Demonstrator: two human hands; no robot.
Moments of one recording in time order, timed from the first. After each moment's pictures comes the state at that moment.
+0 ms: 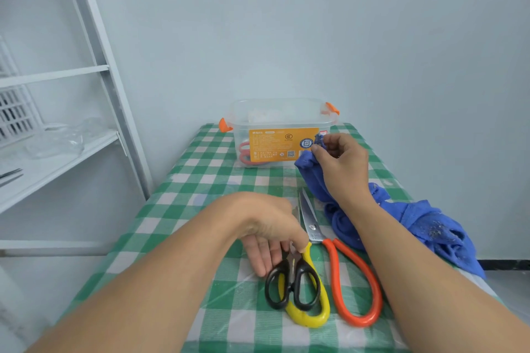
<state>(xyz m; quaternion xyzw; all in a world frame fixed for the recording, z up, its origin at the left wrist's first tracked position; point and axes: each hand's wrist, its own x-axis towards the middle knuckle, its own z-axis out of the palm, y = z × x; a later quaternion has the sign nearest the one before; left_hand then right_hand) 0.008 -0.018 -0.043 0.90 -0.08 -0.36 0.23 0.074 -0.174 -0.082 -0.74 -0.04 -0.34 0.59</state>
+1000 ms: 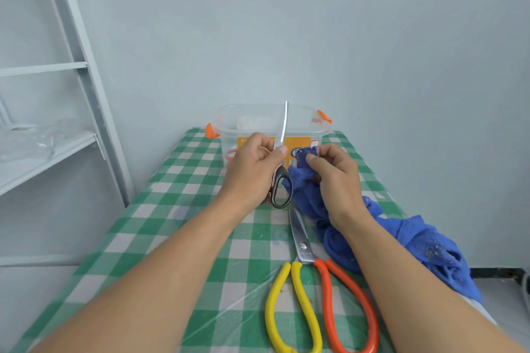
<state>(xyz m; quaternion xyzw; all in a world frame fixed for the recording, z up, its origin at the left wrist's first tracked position) 0.072 -0.022 -0.052 0.76 -0.13 0.15 0.62 0.067 -0.170 -0.075 -0.64 -0.09 -0.22 0.74</state>
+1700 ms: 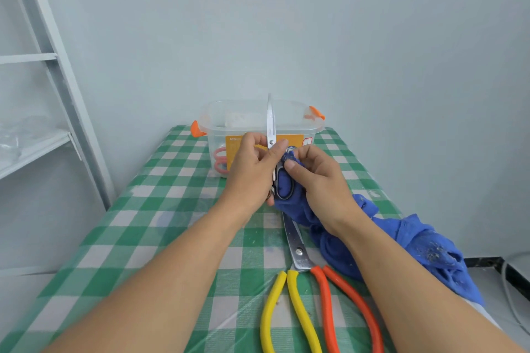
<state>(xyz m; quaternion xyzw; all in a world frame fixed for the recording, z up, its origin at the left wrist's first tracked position) 0.088 -0.037 -0.061 0.73 -0.13 0.11 0.67 0.073 -0.166 -0.082 -0.67 -0.16 -0.14 0.71</state>
